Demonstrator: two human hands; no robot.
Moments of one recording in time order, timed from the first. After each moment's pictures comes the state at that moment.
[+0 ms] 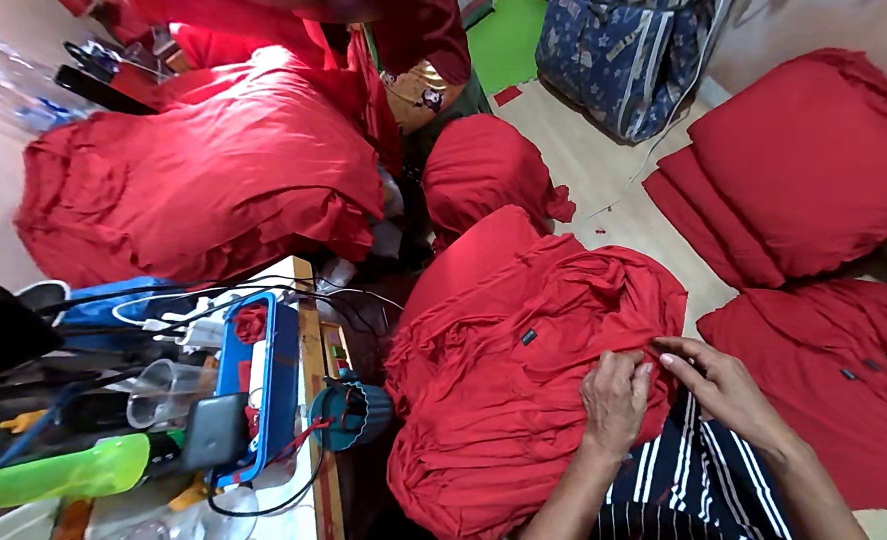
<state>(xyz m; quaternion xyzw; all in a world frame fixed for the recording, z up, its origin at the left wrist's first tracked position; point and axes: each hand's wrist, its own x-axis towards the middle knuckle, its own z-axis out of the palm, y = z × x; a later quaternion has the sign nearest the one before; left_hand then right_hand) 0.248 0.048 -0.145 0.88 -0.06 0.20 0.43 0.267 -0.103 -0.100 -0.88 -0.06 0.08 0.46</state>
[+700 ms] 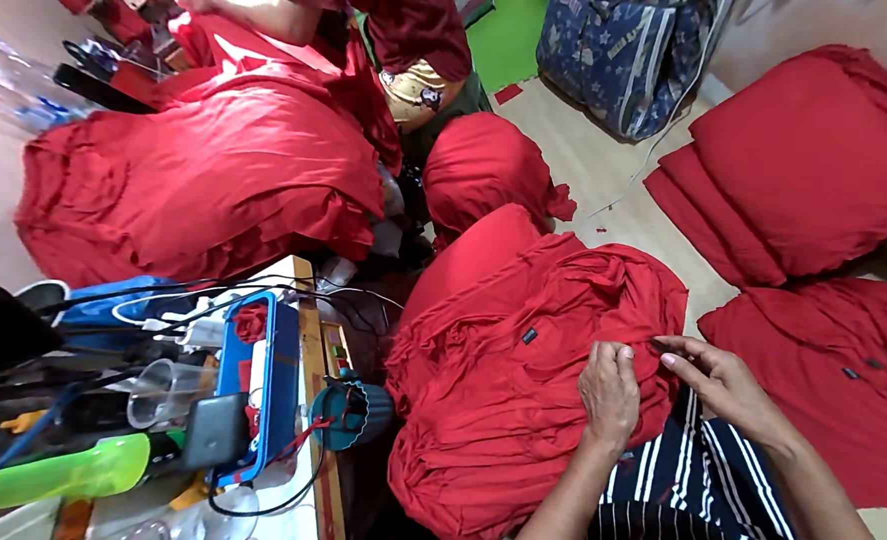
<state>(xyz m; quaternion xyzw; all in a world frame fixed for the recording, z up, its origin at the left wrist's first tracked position) 0.257 0.049 -0.128 0.85 0.04 0.11 0.51 0.268 -0.103 -0.107 -0.84 -0.05 0.07 0.53</state>
